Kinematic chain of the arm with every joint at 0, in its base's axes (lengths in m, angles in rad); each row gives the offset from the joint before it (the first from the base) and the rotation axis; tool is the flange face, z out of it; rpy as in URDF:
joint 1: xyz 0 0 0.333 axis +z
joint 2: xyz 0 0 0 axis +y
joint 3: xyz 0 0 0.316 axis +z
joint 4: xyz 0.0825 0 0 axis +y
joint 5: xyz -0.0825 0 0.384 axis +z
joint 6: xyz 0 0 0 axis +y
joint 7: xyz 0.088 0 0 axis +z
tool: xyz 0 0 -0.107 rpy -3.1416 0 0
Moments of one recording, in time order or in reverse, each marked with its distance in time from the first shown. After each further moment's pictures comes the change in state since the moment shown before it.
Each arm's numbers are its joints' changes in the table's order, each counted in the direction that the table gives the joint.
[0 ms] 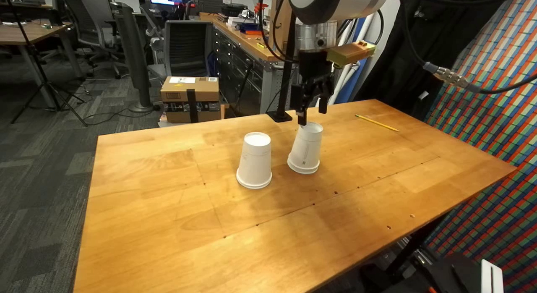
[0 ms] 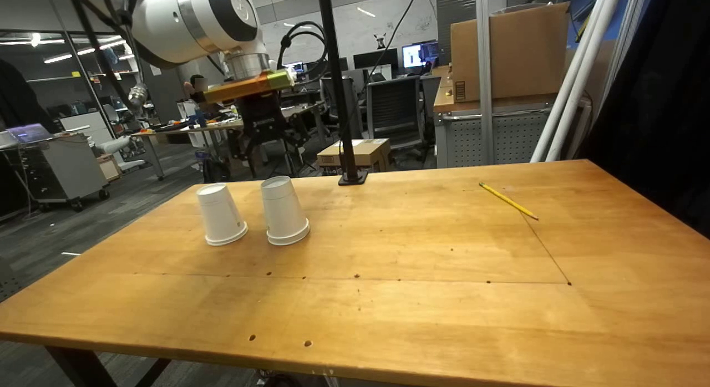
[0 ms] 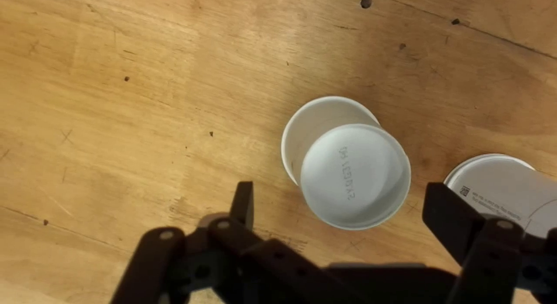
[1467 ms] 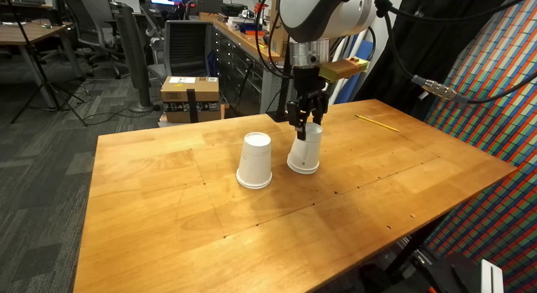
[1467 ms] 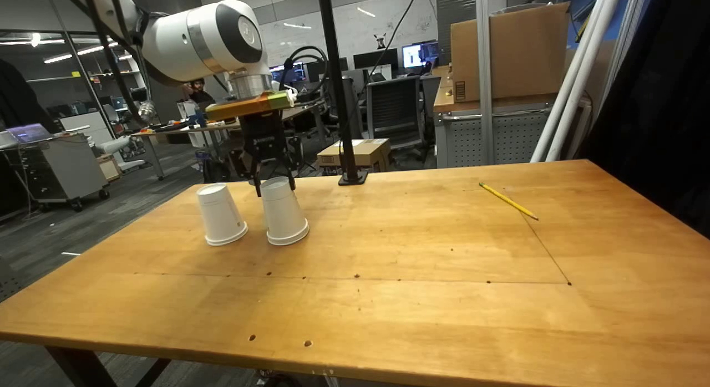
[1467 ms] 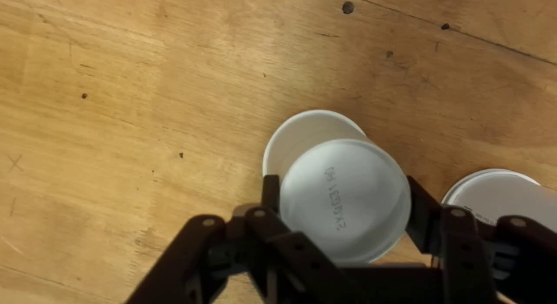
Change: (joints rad) arm 0.001 0.061 0.009 0.002 0.020 0.001 -0.025
